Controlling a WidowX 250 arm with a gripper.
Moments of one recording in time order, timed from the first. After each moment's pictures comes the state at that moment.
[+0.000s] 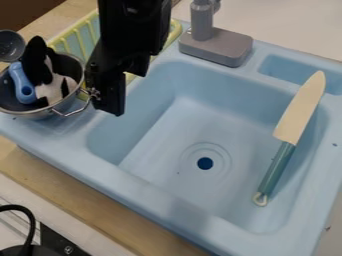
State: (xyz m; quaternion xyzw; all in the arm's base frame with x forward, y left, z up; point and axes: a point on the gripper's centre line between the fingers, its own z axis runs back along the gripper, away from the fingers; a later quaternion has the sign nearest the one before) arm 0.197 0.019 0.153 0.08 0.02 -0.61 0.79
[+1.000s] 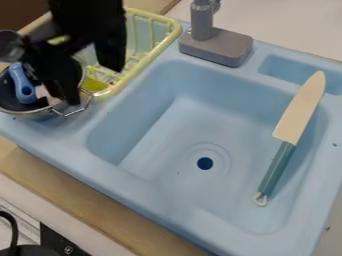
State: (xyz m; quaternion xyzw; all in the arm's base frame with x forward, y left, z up) arm 0.172 0.034 0.179 0.01 -0.01 -0.71 0.71
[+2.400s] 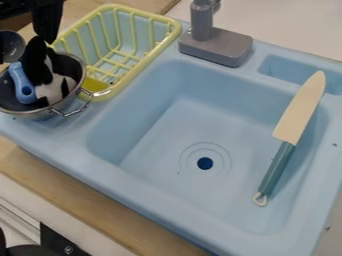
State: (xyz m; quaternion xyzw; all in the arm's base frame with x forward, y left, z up) arm 0.175 0.123 0.182 0.07 0.13 -0.73 0.67
